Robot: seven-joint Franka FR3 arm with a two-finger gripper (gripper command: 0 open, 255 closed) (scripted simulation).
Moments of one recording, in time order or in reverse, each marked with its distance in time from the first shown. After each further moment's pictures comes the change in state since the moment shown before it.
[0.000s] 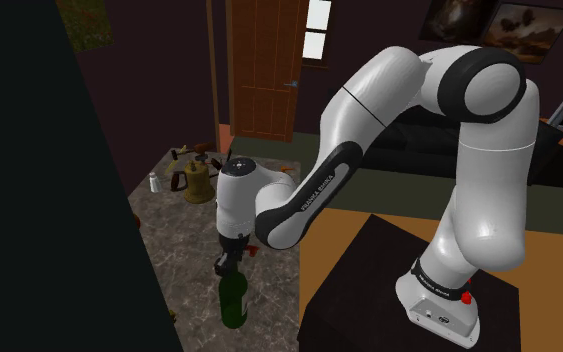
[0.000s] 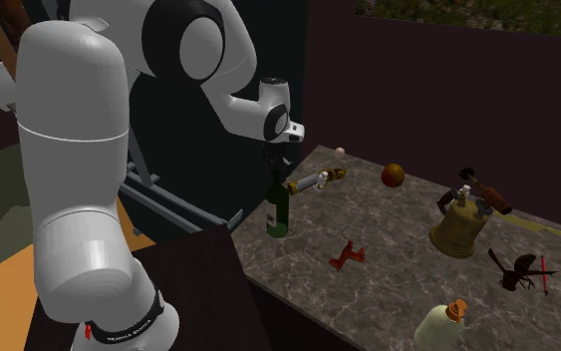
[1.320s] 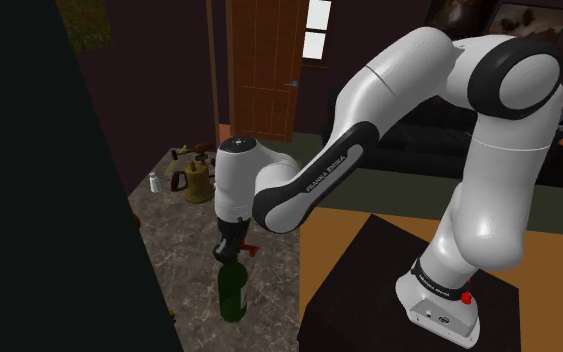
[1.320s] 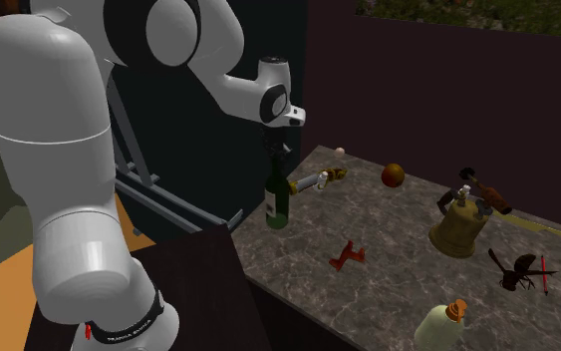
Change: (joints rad) arm -0.035 -0.111 0.047 0.009 0.083 -0.111 -0.056
